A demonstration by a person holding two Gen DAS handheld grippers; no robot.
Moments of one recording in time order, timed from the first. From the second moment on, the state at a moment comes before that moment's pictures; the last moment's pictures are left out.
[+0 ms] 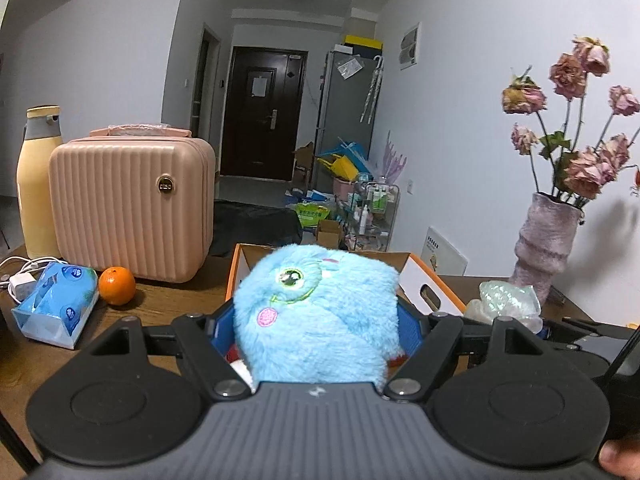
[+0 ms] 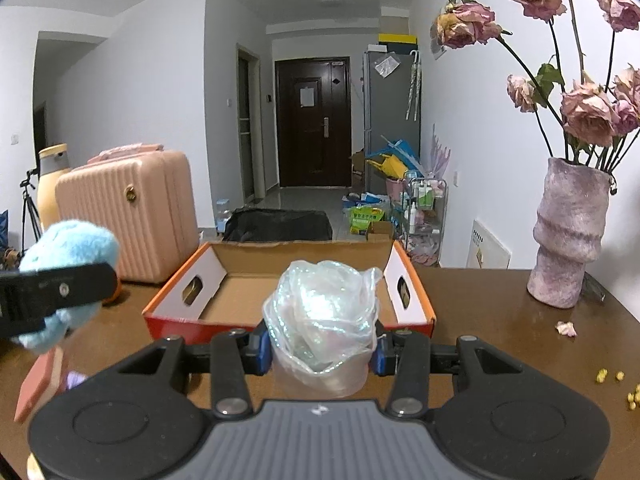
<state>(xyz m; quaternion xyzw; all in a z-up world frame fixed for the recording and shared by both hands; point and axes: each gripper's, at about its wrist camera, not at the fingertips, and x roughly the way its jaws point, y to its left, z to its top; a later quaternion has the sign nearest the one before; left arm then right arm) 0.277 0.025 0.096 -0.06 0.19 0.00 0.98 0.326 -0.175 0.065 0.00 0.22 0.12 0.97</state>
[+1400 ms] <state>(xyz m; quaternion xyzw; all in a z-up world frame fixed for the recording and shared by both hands) 0.475 0.018 0.043 -0.06 0.24 0.12 0.96 0.509 -0.162 0.001 0.03 0.27 0.07 0.96</state>
